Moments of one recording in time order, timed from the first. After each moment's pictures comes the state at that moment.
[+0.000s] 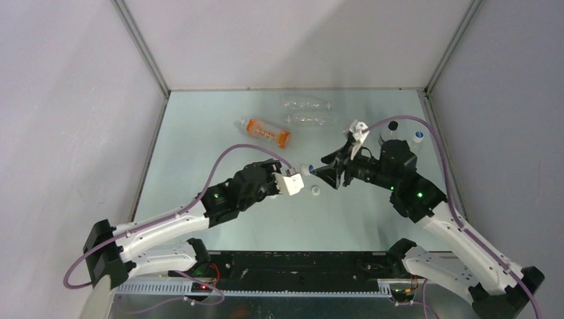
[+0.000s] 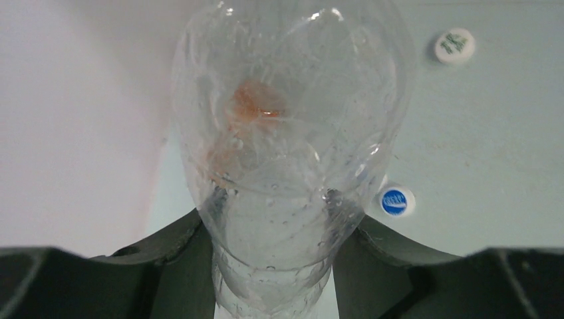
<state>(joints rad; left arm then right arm) -1.02 1.05 0.73 -0.10 -0.33 0.71 0.67 0.88 0.90 -0.22 -0.40 0.22</state>
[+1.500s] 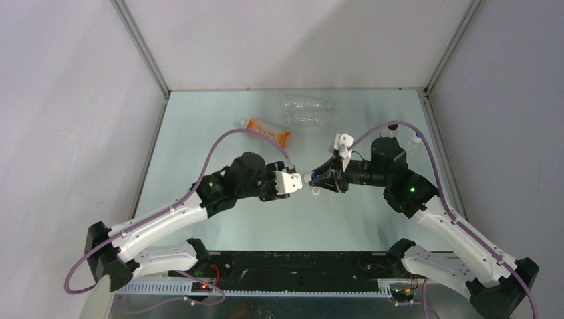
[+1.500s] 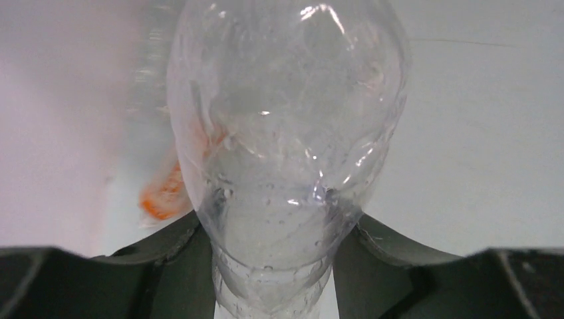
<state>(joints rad) -0.93 1.06 0.88 -0.38 0.08 0.61 0.67 0.92 0.90 -0.26 -0.63 -0.09</state>
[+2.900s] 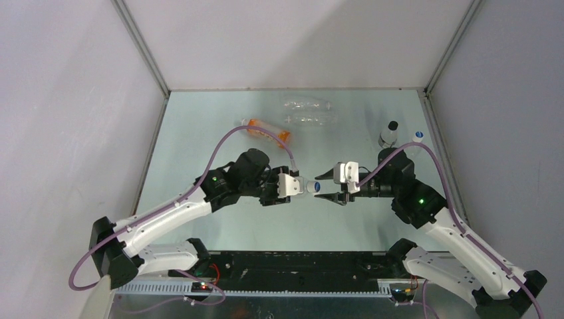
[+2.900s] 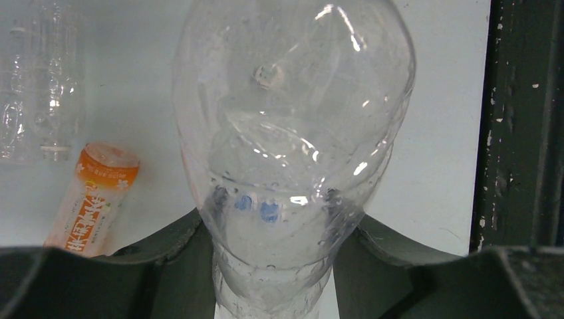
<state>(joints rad) -0.90 1.13 0.95 -0.52 0.27 0.63 0.69 0.81 0.85 -0.32 -0.75 -0.51</state>
